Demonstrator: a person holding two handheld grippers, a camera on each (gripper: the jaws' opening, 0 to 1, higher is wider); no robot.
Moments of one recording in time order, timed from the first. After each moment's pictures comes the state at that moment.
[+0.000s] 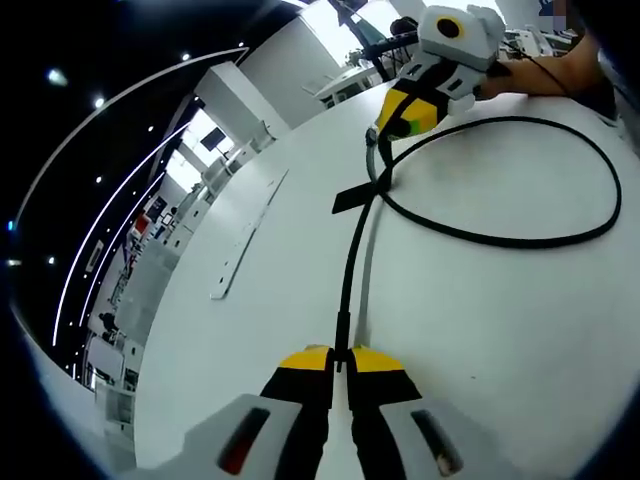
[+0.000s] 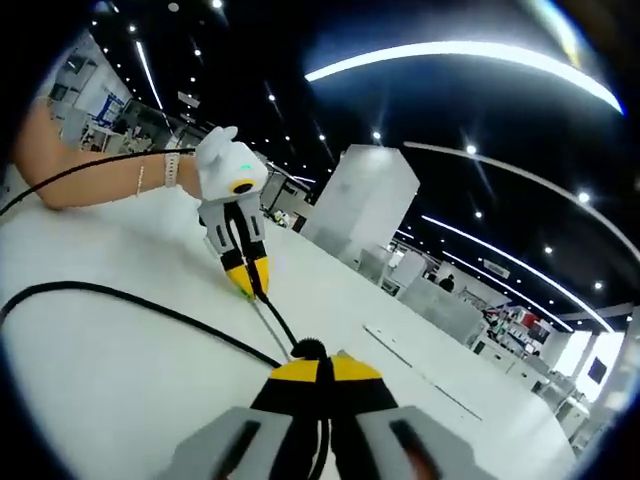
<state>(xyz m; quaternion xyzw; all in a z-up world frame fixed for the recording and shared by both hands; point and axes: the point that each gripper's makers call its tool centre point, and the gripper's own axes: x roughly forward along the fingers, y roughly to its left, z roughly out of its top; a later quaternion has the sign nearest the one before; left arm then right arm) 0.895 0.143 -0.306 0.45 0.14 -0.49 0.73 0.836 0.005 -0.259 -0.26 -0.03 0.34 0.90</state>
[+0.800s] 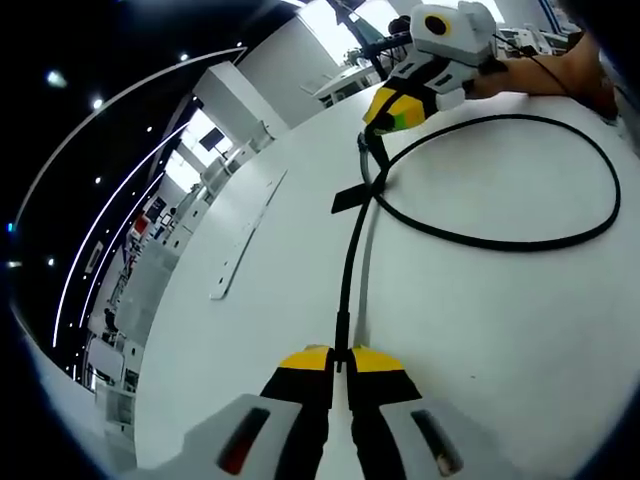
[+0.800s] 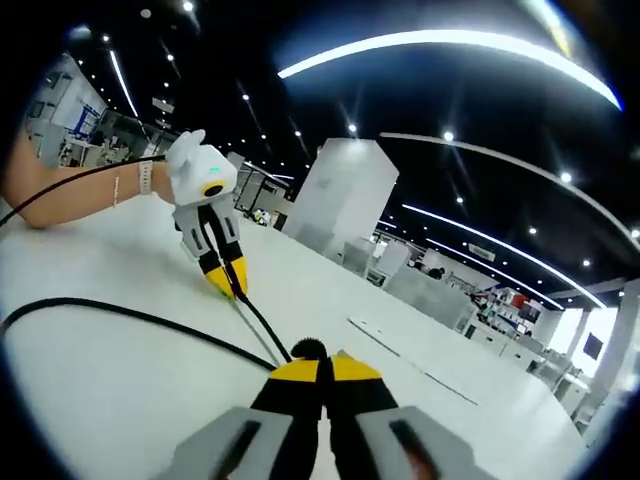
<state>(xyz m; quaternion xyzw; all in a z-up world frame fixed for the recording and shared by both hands) 0.896 0.143 -0.305 0.45 0.14 -0.49 0.73 0.842 -0.005 -0.257 -0.23 -0.02 0.31 0.92</state>
